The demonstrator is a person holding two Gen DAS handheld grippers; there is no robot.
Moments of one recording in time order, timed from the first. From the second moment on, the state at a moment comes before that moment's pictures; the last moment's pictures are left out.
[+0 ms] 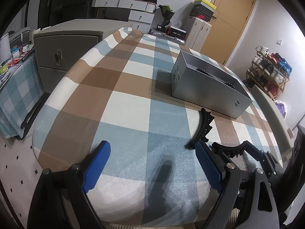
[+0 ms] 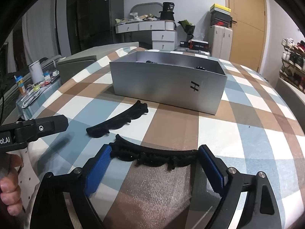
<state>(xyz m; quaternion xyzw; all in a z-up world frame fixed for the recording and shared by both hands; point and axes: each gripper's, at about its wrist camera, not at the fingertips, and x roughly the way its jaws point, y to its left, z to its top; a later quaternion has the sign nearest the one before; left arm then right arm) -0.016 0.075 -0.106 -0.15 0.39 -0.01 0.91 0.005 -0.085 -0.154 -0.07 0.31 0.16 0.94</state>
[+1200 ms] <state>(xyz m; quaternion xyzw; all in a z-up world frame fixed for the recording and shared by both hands) 0.047 -0.010 -0.105 0.02 0.46 -0.12 0.88 -0.004 -0.180 -0.127 0.04 0.26 0.15 0.95</state>
